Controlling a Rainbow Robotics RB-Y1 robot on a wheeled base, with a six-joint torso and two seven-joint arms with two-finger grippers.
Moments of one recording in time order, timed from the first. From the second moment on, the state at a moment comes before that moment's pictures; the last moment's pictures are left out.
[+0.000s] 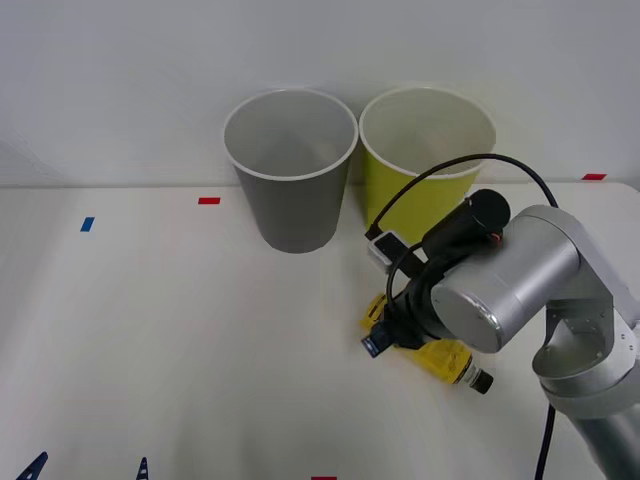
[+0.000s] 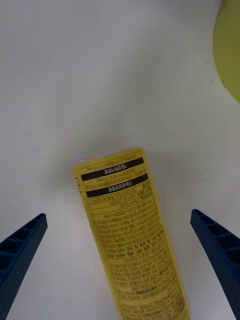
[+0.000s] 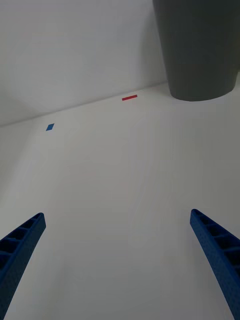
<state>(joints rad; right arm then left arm) -0.38 -0.35 0.41 -2.08 -0.37 1.72 1.53 1.17 0.15 -0.15 -2.06 -0.16 -0.53 -1.53</state>
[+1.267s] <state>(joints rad) -0.44 -0.32 0.44 -1.84 -0.37 1.62 1.55 1.17 0.15 -0.15 -2.06 -0.16 -0.53 -1.53</state>
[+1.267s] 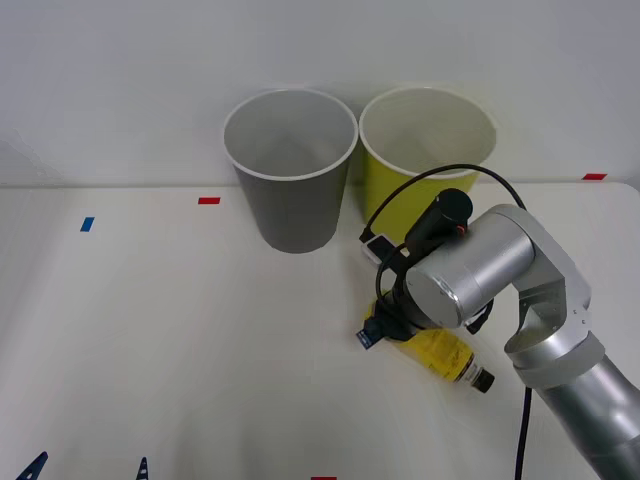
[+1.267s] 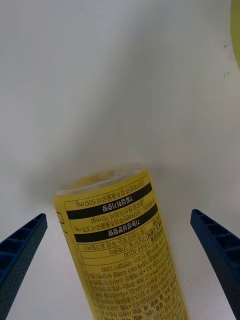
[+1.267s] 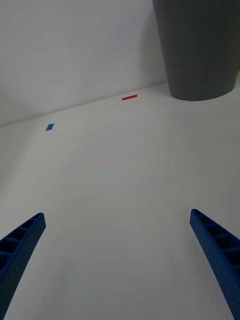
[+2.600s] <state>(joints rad) -0.46 -0.33 0.50 -1.76 -0.35 1.55 1.52 1.17 0.15 -0.15 -2.06 -0.16 -0.53 -1.53</state>
